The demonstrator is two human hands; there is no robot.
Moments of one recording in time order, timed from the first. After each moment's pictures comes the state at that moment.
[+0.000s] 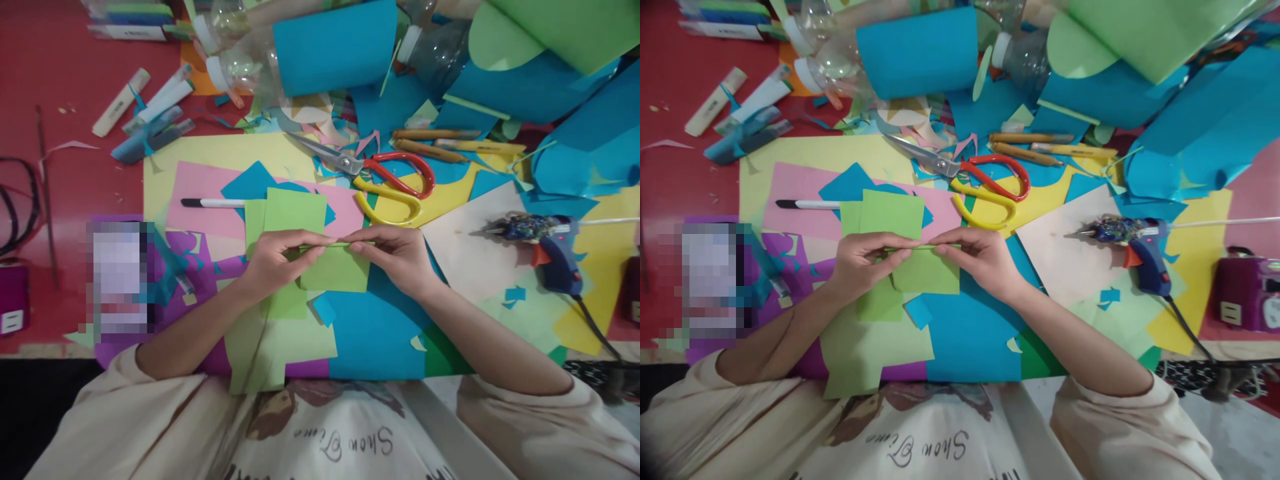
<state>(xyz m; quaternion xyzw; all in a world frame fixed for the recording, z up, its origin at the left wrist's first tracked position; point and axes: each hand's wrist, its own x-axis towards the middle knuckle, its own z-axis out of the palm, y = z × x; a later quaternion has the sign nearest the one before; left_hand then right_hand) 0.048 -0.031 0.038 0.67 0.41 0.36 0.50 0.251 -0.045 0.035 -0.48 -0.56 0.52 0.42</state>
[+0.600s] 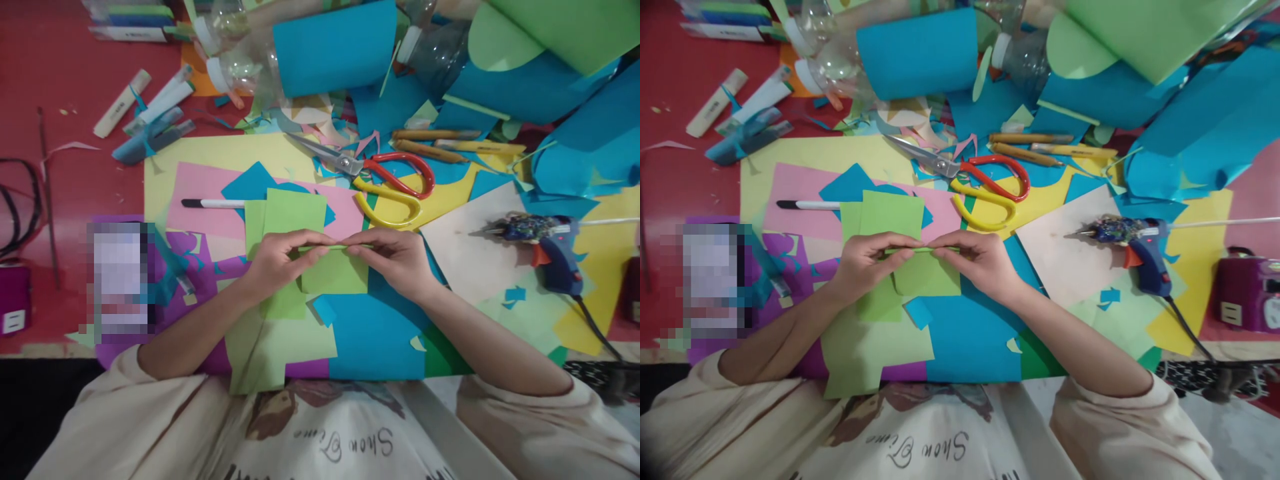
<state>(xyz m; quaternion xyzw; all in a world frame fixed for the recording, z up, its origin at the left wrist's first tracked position) 0.046 -0.031 0.038 0.68 0.44 0.29 0.51 0.252 -0.047 0.038 -0.49 -0.61 0.48 0.39</state>
